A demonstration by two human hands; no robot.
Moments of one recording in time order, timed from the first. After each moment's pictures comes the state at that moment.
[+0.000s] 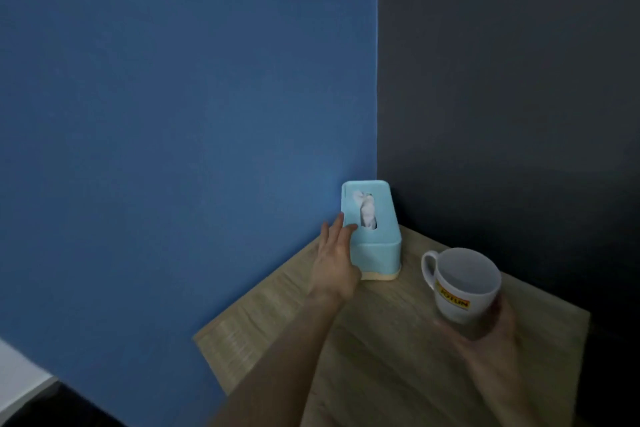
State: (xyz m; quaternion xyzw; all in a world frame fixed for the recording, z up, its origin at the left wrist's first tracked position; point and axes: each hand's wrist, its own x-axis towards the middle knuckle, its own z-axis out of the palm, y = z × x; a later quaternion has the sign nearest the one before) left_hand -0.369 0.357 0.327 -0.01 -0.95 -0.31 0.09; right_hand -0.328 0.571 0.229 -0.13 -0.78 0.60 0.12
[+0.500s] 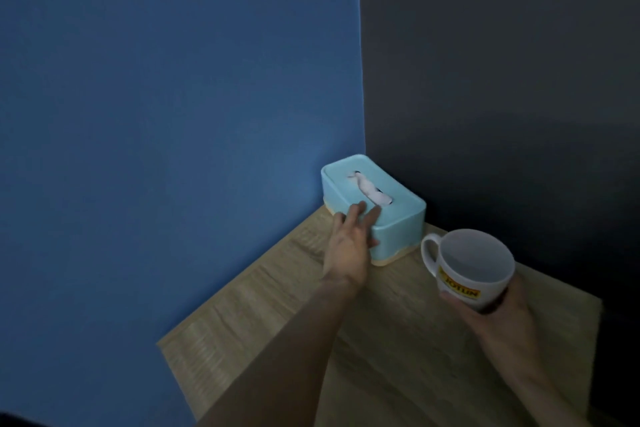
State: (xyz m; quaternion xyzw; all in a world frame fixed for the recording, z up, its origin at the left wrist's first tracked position) left_hand -0.427 0.395 0.282 -0.08 -0.97 -0.22 0.11; right_hand -0.360 0.597 0.227 -0.10 -0.78 0.60 0.14
